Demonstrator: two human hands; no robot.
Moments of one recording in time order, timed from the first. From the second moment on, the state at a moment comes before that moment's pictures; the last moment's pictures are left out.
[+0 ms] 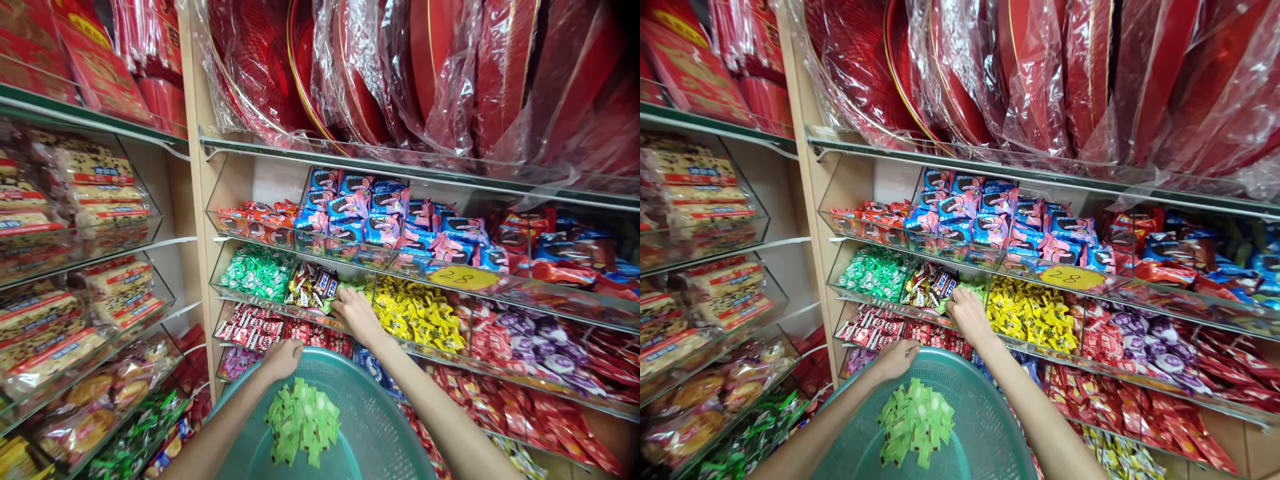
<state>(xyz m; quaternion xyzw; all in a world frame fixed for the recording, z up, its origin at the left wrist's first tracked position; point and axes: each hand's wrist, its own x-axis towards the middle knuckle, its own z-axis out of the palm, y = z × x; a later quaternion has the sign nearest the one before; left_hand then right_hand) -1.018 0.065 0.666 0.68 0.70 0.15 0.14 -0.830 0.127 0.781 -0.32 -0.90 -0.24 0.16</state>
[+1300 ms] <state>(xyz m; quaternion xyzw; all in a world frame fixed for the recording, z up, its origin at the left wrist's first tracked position) -1.007 0.065 0.671 0.70 0.70 0.12 0.13 -0.800 0.069 0.725 -0.35 -0.91 -0.02 0.24</state>
